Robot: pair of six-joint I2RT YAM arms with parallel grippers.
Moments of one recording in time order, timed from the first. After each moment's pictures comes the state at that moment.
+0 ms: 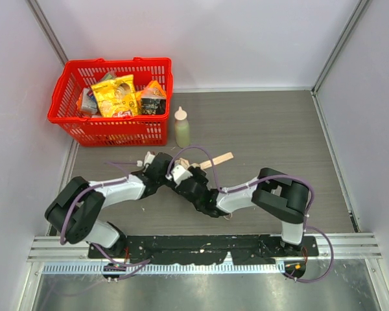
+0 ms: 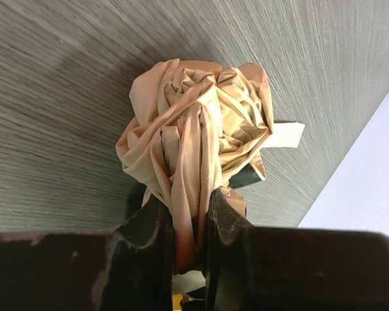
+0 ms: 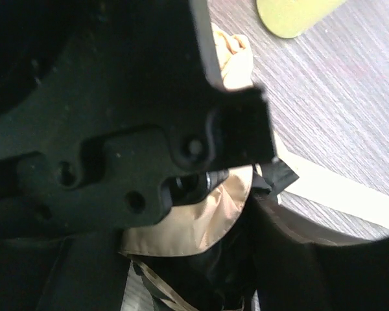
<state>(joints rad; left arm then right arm) -0.68 1.46 0.58 0.07 -0.14 -1.52 1.17 1.85 0.83 0.42 0.64 -0.08</state>
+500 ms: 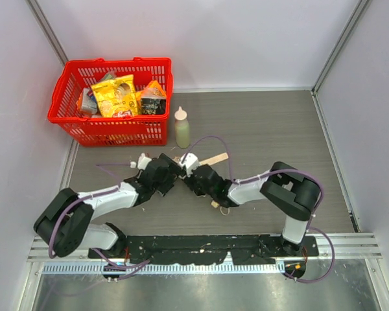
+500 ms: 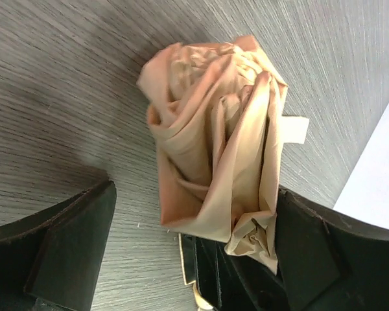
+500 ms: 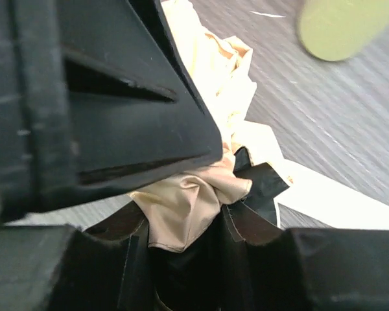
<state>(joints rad) -0.67 1.33 0.50 0.08 -0.22 -1.41 1.03 1.80 0.74 0.58 0.31 -0.02</state>
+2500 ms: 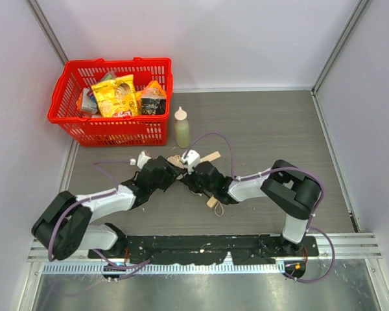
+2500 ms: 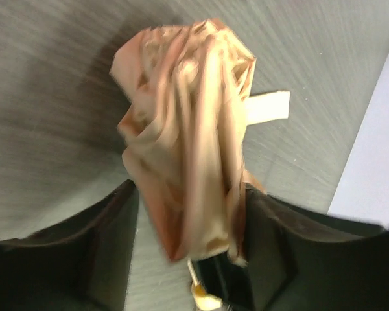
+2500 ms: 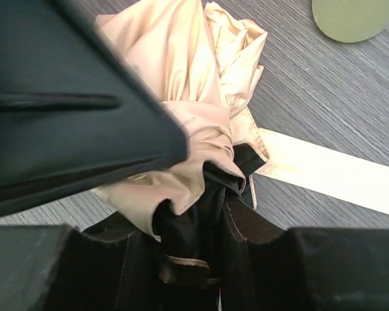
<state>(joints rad) -0.64 1.33 0.44 0.24 -0.19 -1.32 0.98 1.80 0.76 0.53 0.20 0.07</state>
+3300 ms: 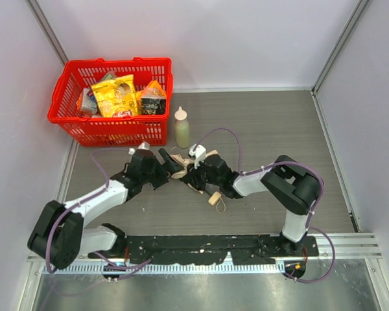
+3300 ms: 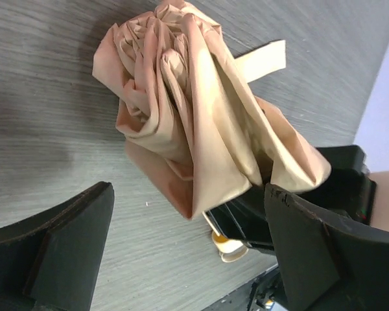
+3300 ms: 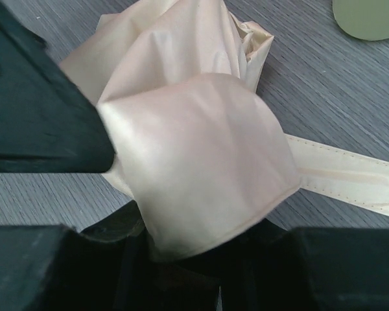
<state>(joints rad) -0.49 1.25 0.55 -0.01 0.10 -1.05 0.86 1.82 0.72 0.65 -0.11 0.16</state>
